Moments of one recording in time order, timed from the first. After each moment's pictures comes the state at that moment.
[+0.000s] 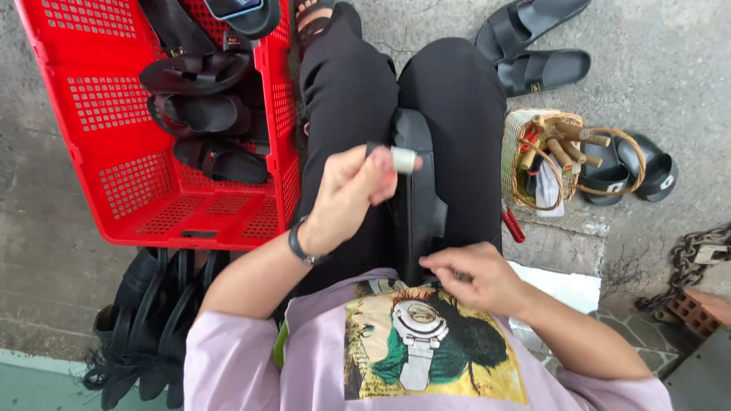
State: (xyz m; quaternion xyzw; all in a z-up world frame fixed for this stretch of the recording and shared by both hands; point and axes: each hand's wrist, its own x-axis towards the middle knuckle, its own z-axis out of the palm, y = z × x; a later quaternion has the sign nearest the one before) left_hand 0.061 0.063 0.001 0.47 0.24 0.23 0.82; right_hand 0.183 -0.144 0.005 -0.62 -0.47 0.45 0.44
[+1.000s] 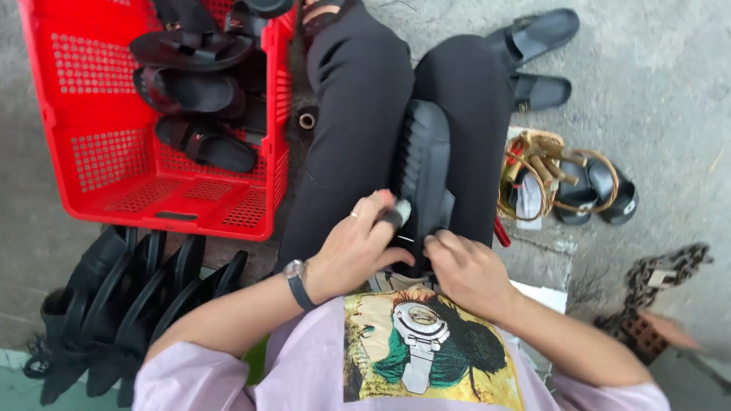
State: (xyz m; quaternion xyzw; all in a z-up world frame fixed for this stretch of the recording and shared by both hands) left_hand 0.003 -0.003 -0.017 0.88 0.17 0.22 0.38; right_hand 0.172 -0.151 -0.005 -0.64 -0.75 0.13 0.11
